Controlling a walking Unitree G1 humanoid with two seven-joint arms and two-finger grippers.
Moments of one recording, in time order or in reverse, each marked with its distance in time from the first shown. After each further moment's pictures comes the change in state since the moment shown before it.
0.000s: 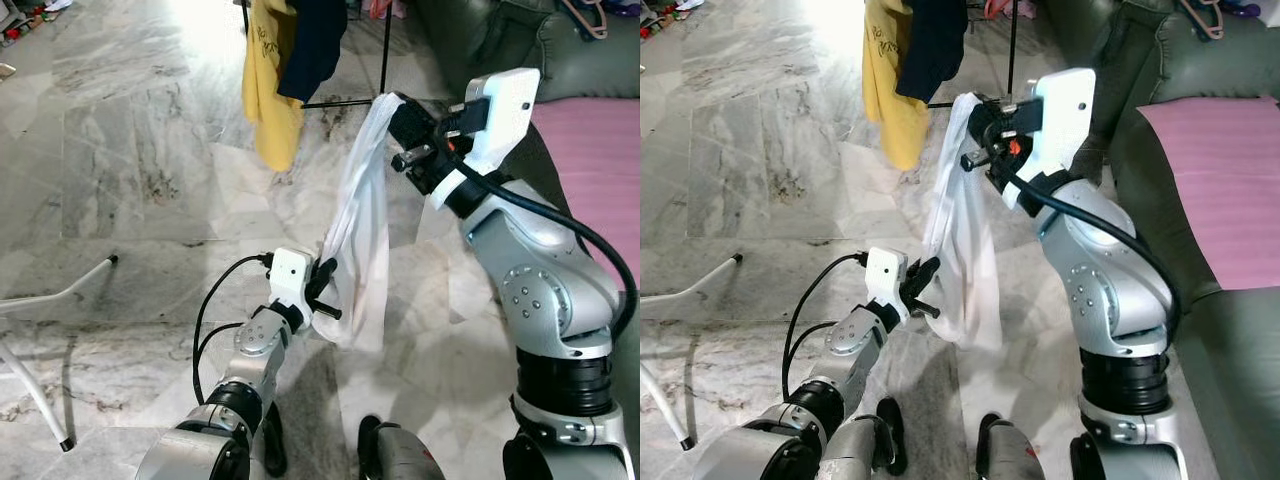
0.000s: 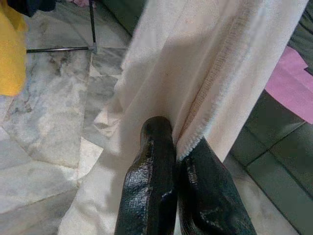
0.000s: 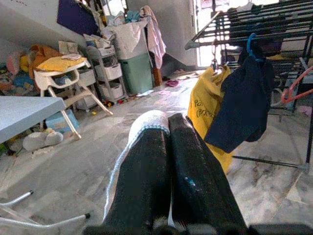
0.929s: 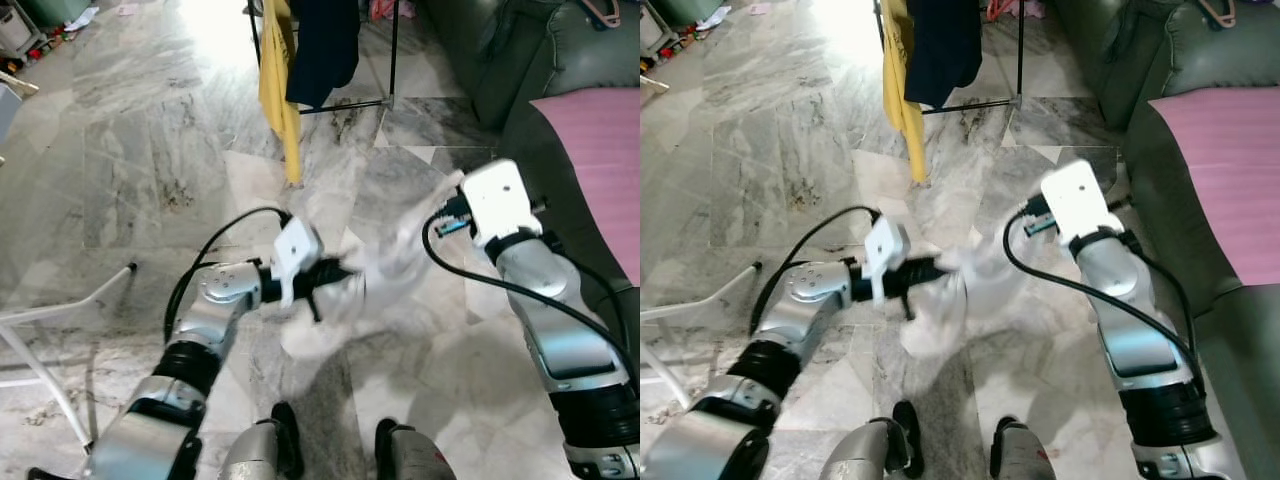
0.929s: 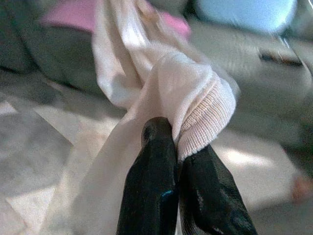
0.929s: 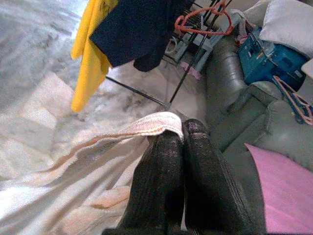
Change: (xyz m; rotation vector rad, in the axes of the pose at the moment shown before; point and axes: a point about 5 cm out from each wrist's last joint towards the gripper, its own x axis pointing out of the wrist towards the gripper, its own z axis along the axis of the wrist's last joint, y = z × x) left arm -0.007 0.012 0.058 0.319 0.125 -0.733; right arm -0.052 -0.063 -0.074 -0.645 0.383 -0.378
